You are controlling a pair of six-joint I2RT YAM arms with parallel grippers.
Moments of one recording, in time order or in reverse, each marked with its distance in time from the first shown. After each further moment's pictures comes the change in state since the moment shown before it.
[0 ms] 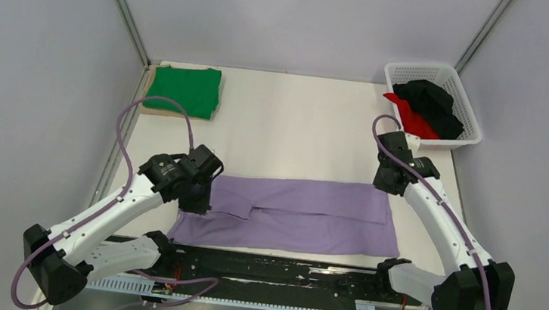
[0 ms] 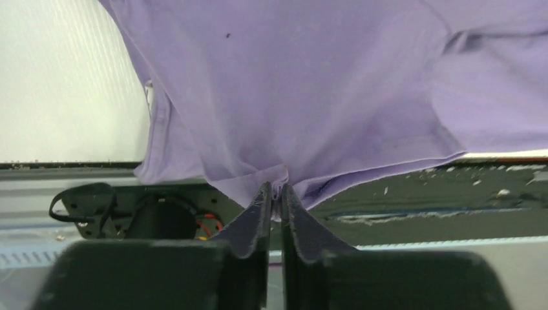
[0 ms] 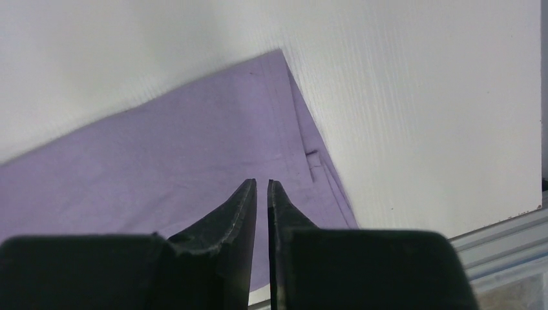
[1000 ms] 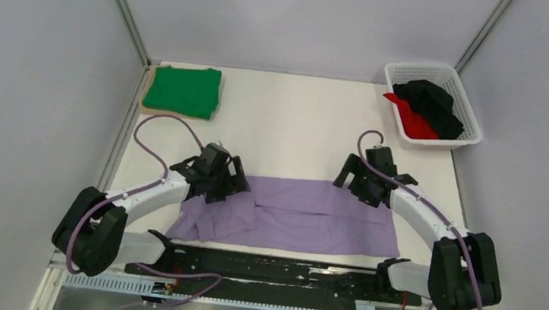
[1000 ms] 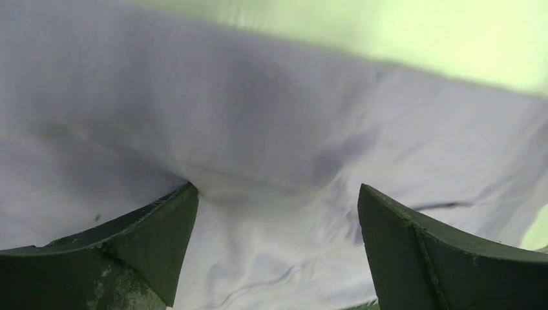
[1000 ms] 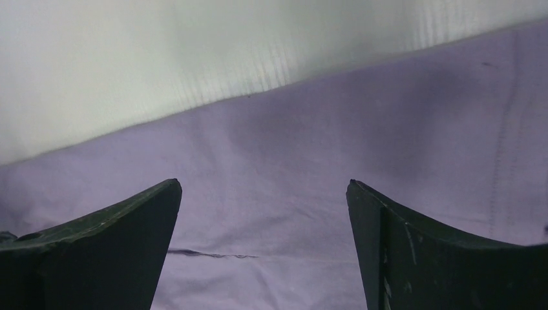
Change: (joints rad) left arm 0.154 0.282 -0.331 0.777 0.170 -0.179; right arm 0.008 0.034 -0.288 0.489 -0.396 0.151
